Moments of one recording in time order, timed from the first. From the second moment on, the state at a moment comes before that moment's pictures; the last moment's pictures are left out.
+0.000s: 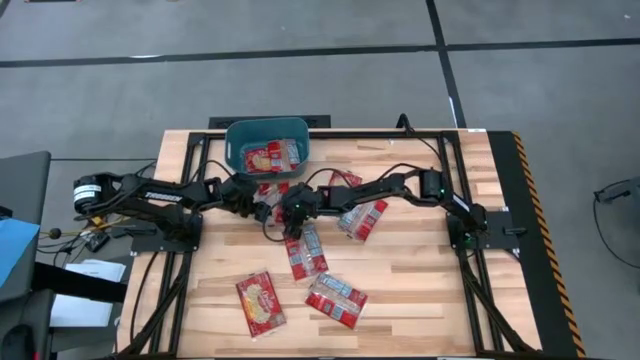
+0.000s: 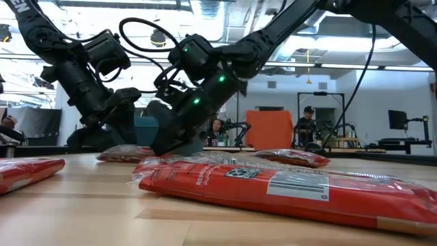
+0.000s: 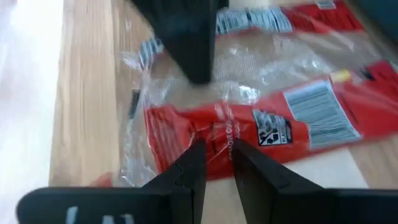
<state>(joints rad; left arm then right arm) 0.34 1.23 0.30 0.10 0.09 -0.84 -0.08 2.32 1.60 -0.02 0.05 0.16</state>
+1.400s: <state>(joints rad) 0.57 1.23 1.29 -0.92 0.17 -0.02 -0.09 1.73 1.60 -0.81 0.22 -0.12</state>
